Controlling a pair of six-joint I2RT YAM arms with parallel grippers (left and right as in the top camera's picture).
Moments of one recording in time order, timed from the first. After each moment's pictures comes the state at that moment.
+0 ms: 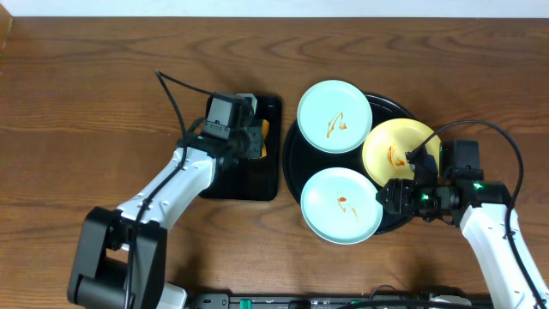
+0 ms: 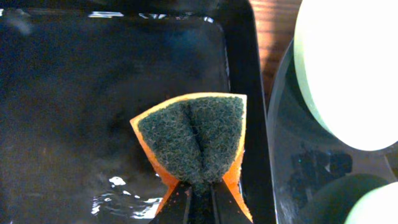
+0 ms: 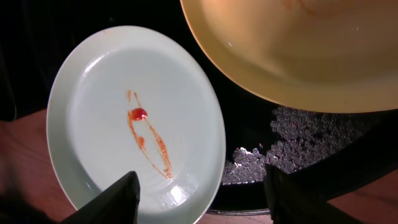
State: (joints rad) left arm -0.32 1.63 0.95 -0.30 0.17 -0.30; right arm -0.04 1.22 0.72 -0.83 -0.42 0.10
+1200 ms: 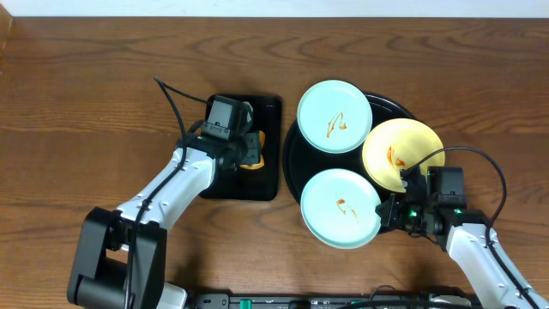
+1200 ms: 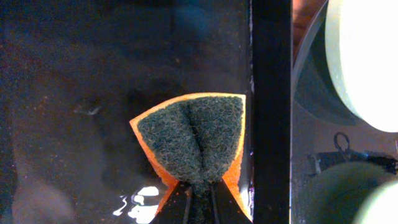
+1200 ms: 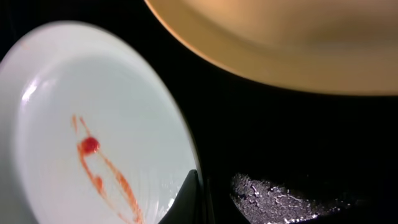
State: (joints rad) left arm -0.32 1.63 0.95 -0.40 0.17 -0.36; right arm -0.03 1.22 0.43 -0.46 -0.47 0.26
